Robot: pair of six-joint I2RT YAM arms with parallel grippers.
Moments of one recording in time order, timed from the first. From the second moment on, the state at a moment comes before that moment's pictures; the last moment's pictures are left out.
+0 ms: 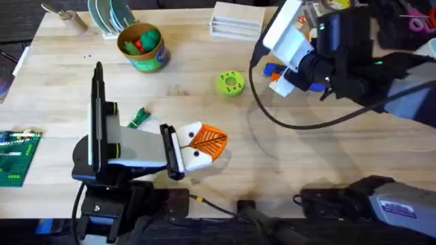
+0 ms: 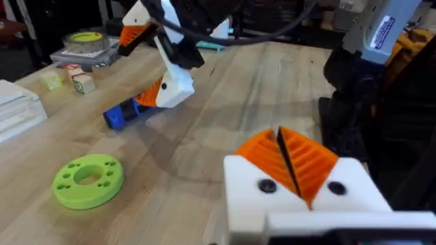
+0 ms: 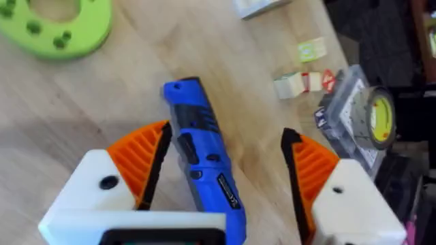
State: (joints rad) left arm -0.08 0.00 0.00 -0.07 1.21 0.01; right arm 0.36 1.33 0.75 -0.16 0.16 -0.72
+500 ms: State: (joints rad) left arm -0.08 0.00 0.00 -0.07 1.21 0.01; right arm 0.36 1.14 0.75 -0.16 0.16 -0.30
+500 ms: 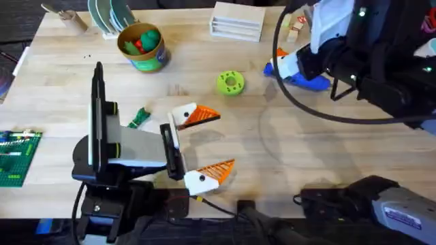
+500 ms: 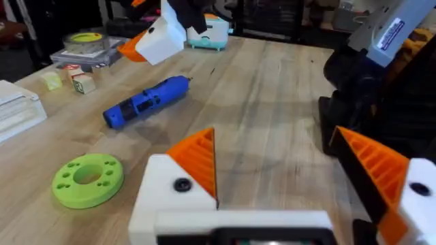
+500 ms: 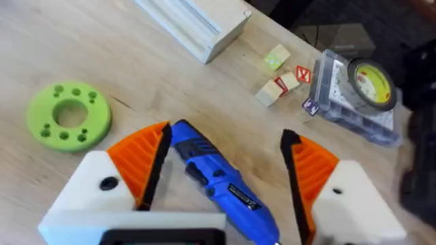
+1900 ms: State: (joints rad) left arm -0.08 0.70 1.00 -0.95 0.15 0.05; right arm 0.36 1.14 0.75 -0.16 0.15 -0.08
